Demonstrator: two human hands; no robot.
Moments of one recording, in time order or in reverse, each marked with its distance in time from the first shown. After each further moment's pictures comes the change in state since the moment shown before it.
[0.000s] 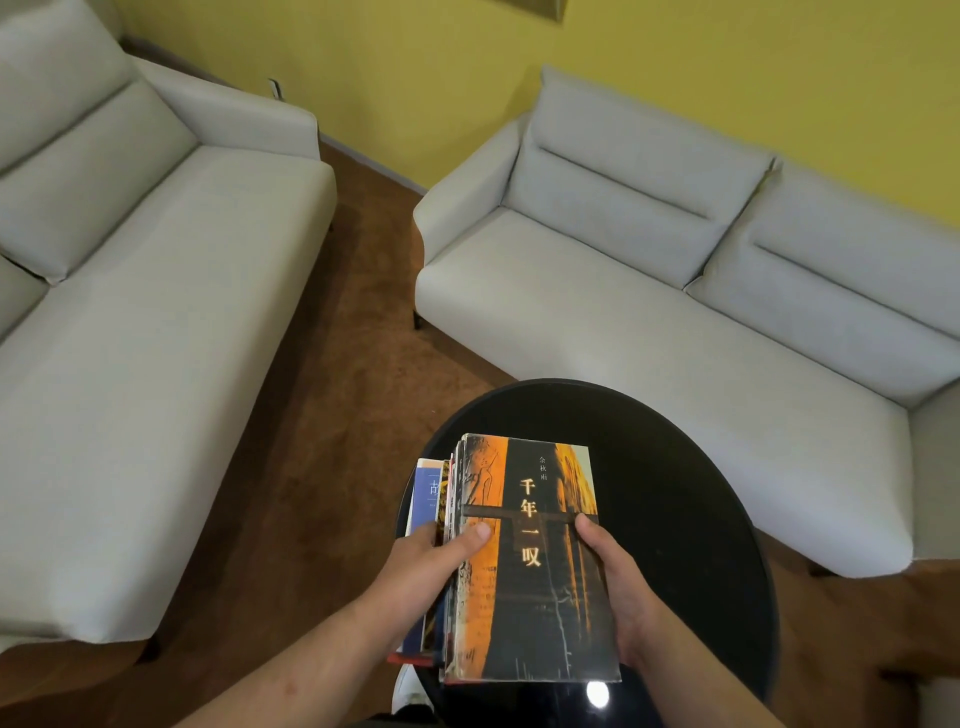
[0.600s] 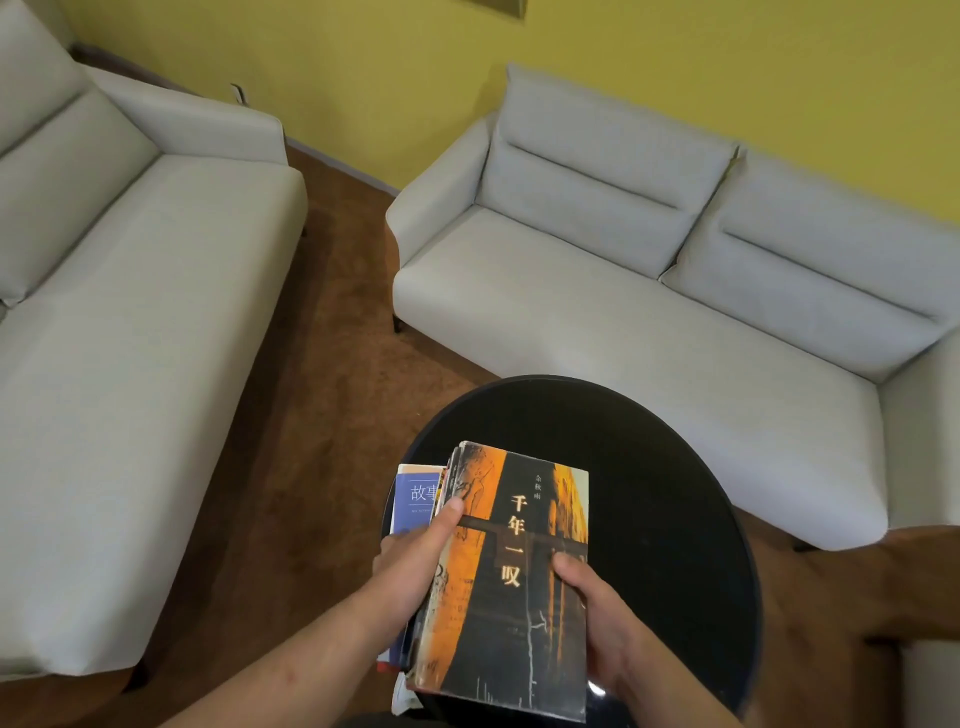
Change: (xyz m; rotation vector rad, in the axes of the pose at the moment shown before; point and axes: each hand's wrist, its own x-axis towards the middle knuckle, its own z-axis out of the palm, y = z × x) left_hand 0.025 -0.009 0.004 0.069 0.122 -0.137; right_hand -0.007 0.030 -0.007 -0.061 -0.024 -0.053
